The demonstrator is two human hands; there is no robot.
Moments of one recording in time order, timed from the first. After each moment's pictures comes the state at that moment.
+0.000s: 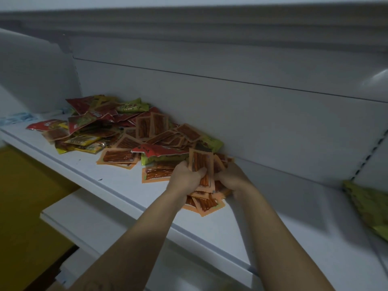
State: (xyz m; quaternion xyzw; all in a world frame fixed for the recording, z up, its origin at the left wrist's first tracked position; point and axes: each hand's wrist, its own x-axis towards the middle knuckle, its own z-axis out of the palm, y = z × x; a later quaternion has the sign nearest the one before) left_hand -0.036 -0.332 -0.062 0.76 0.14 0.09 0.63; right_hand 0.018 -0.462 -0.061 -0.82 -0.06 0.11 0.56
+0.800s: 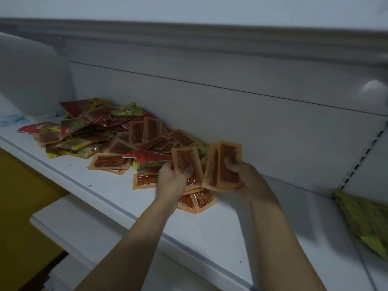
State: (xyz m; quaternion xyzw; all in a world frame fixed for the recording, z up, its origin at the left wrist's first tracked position) left_hand -0.023 -0.330 -0.075 0.64 0.14 0.20 0.73; right_hand 0.034 -0.504 -0.047 -0.56 -0.07 0.17 0.81
